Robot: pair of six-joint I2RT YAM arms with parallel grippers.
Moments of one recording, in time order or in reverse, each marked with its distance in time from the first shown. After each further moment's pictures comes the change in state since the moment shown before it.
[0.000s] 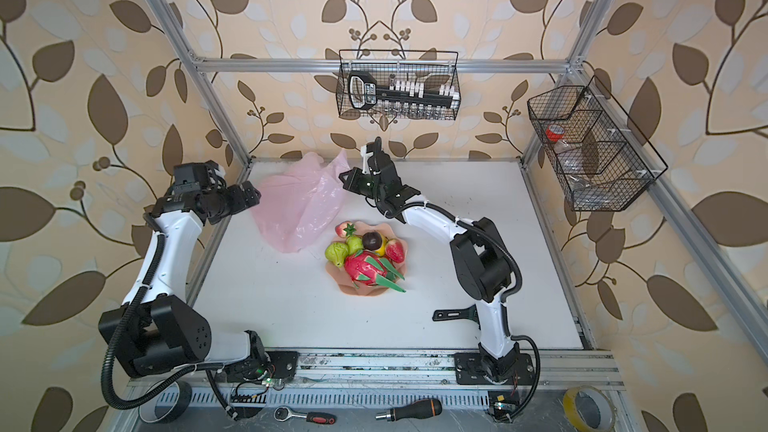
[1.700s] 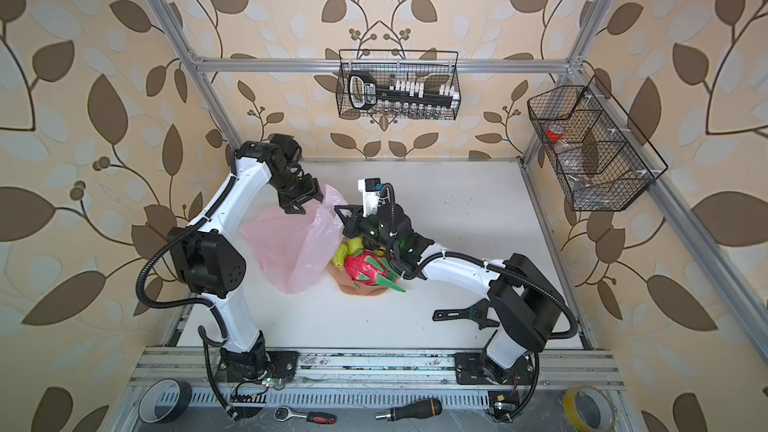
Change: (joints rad) left arm -0.453 0.510 0.552 -0.597 0.071 -0.280; right arm 0.200 -0.368 -0.584 0.410 0.166 -0.212
